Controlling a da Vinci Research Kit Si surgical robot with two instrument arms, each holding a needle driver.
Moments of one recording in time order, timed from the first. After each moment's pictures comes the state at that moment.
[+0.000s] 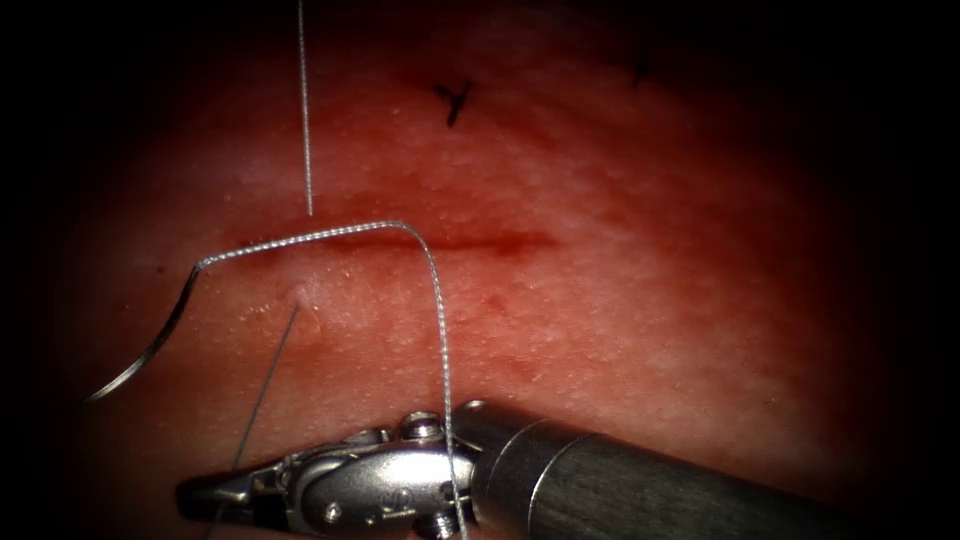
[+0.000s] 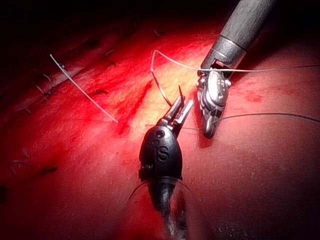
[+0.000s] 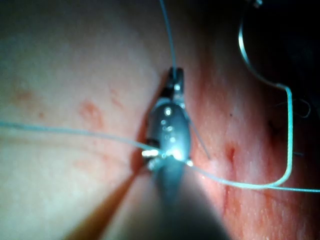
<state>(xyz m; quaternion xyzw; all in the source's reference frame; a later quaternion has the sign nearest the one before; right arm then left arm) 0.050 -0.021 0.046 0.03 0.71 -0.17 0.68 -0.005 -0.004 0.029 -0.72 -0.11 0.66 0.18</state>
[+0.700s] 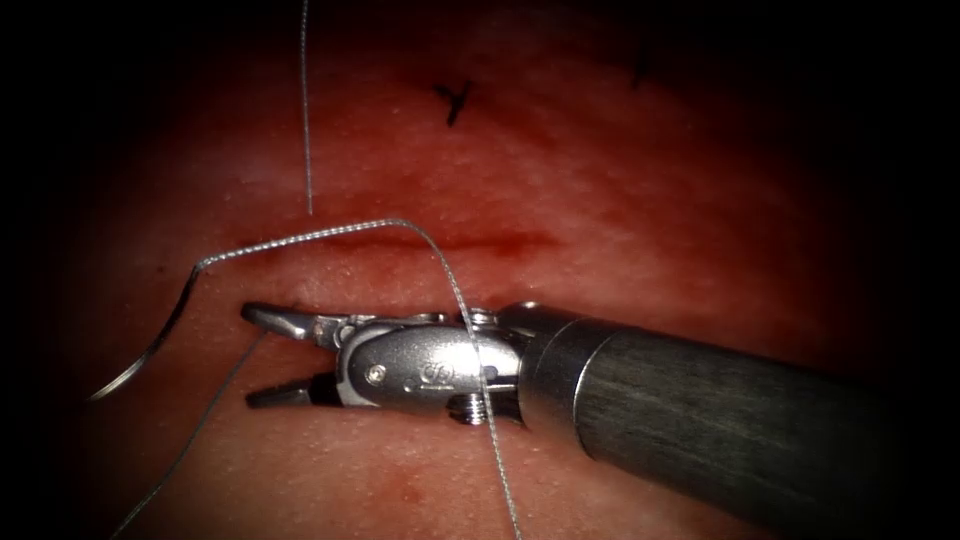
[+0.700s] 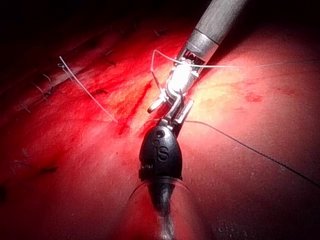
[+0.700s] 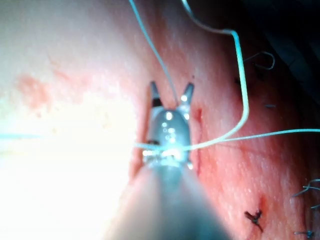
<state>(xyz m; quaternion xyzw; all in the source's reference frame) 0.047 -0.011 0.054 0.00 0.63 -0.06 0.77 -0.005 -0.004 0.029 -0.72 -0.11 0.66 0.18</state>
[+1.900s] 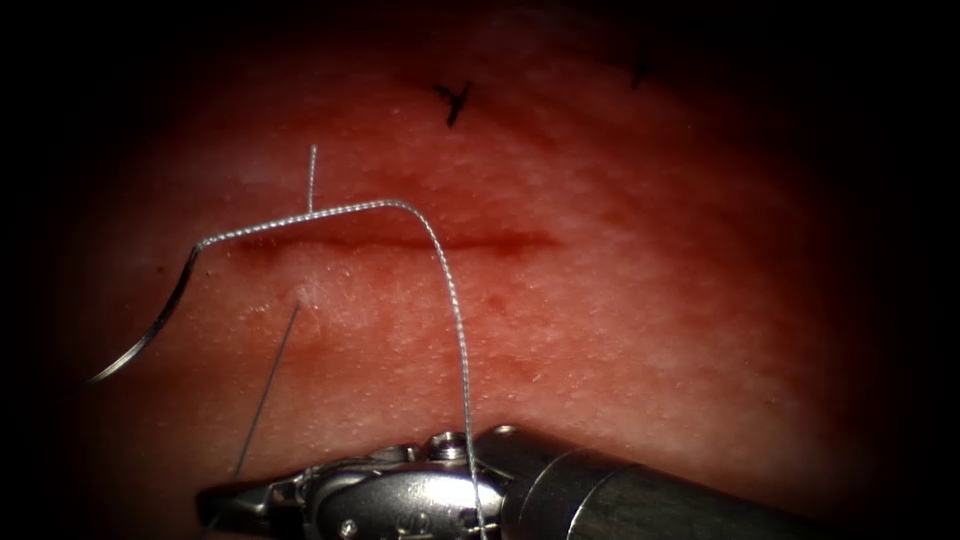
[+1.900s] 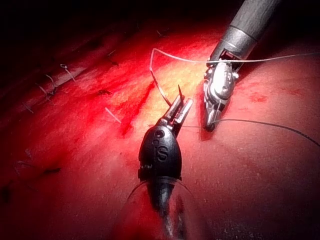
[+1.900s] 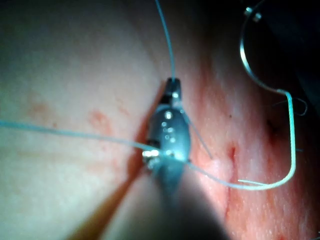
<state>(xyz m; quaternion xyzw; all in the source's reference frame) 0.048 -0.020 0.045 0.00 0.68 -0.13 0.72 -0.005 -0.003 0.030 -0.72 -0.10 0.66 0.18</state>
